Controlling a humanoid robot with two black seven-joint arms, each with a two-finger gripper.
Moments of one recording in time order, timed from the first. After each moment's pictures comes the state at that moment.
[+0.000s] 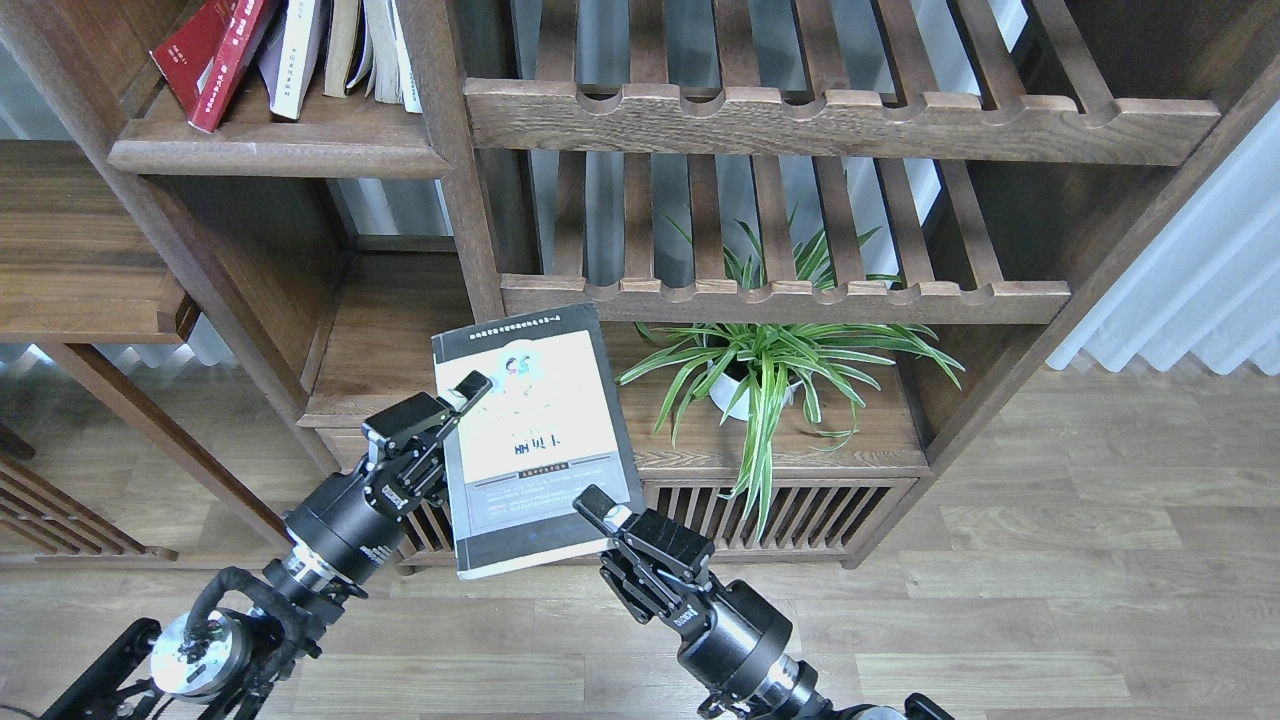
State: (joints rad) left arm -0.02 0.13 -1.21 -1.31 -0.43 -0.46 0.49; right arm -0.15 0.02 0.88 1.34 0.22 0.58 -0.31
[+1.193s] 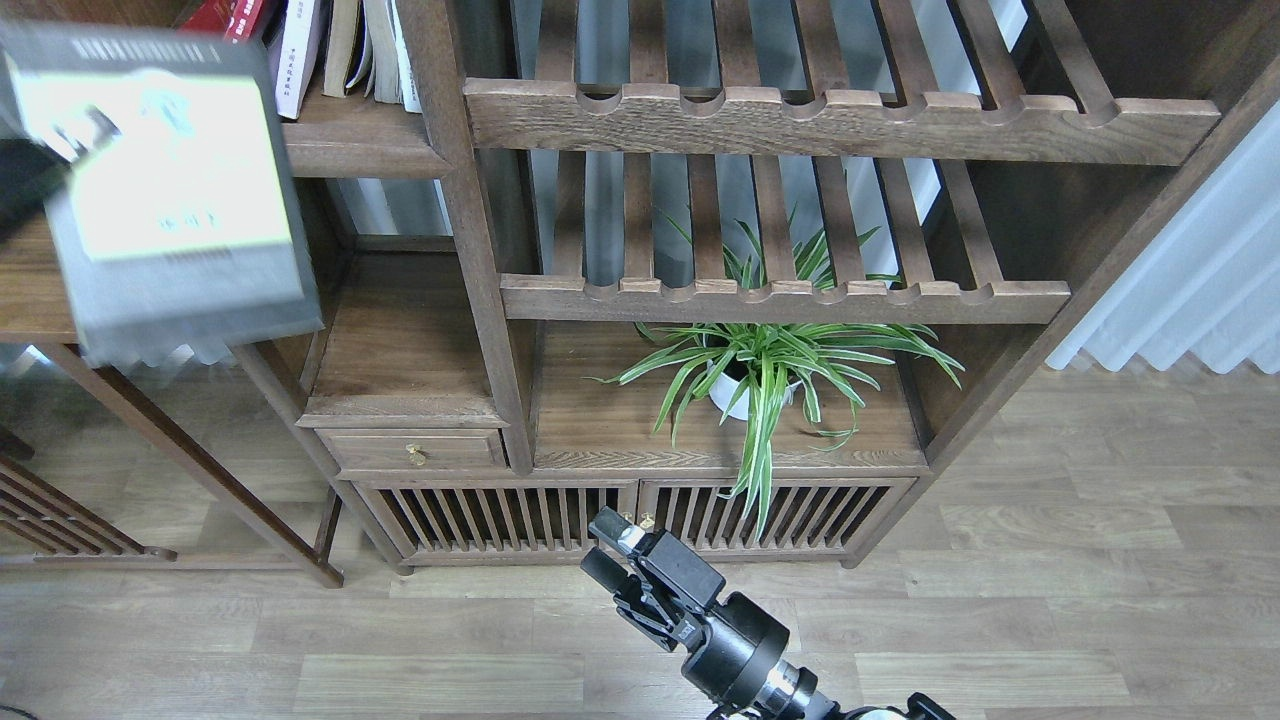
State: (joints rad) left arm -0.32 0.82 -1.59 -1.38 -0.27 -0.49 0.49; right arm -0.14 0.01 0.88 1.27 0.21 0.58 -0.31
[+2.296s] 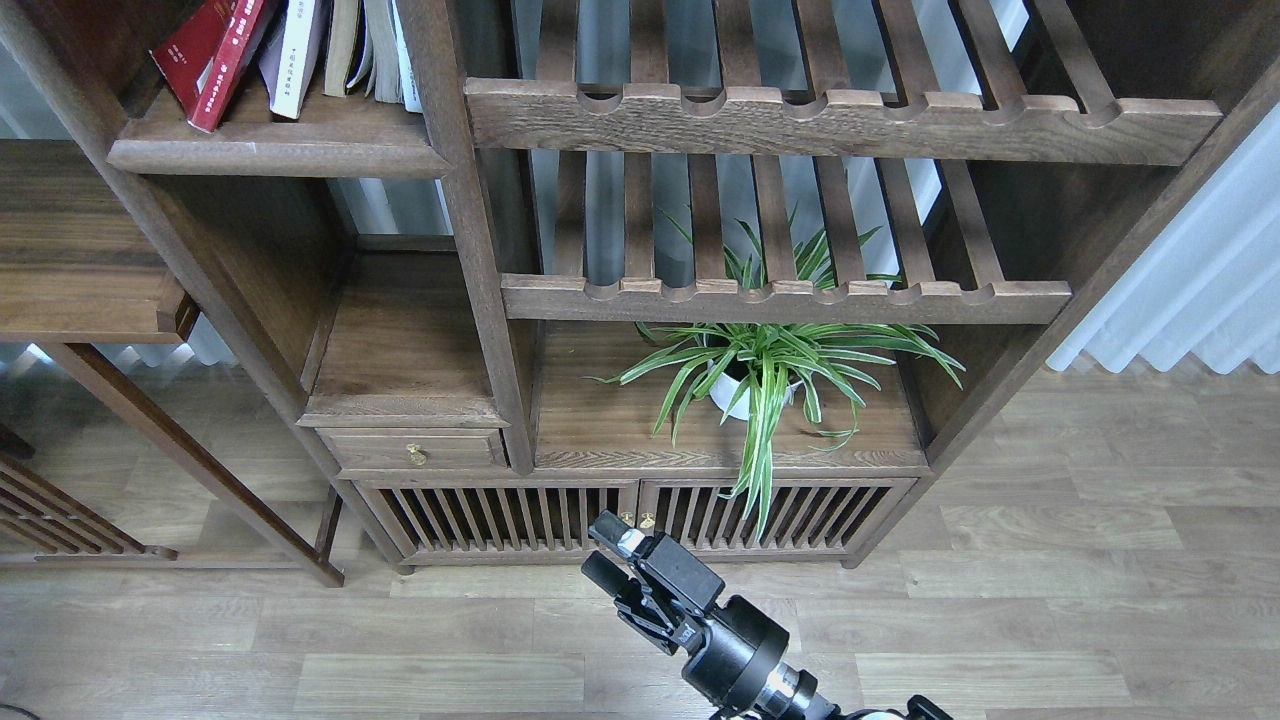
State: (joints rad) left arm -1.15 0.78 -1.21 -1.03 0.43 -0.49 0.49; right arm -0.14 0.02 0.88 1.26 0.21 0.58 -0.31
